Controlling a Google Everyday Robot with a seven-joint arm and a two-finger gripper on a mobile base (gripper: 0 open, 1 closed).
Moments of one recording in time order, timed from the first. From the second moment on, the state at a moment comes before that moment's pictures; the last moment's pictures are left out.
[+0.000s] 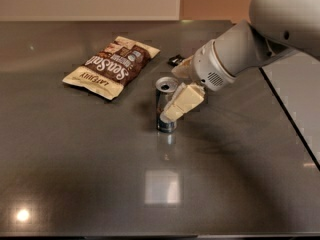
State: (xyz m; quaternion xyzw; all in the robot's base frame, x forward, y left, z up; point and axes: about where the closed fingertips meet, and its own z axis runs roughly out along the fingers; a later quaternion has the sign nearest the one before) arm 0.519 -0.030 0.899 -0.60 0.71 0.20 0.31
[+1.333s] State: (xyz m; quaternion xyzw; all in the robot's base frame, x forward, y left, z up) arm 0.563 -0.009 0.918 -0.60 0.69 0.22 0.34
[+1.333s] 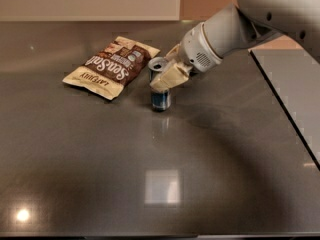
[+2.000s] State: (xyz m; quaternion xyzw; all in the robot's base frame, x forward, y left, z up) arm 0.628 0.012 0.918 -0.58 0.69 0.24 0.35
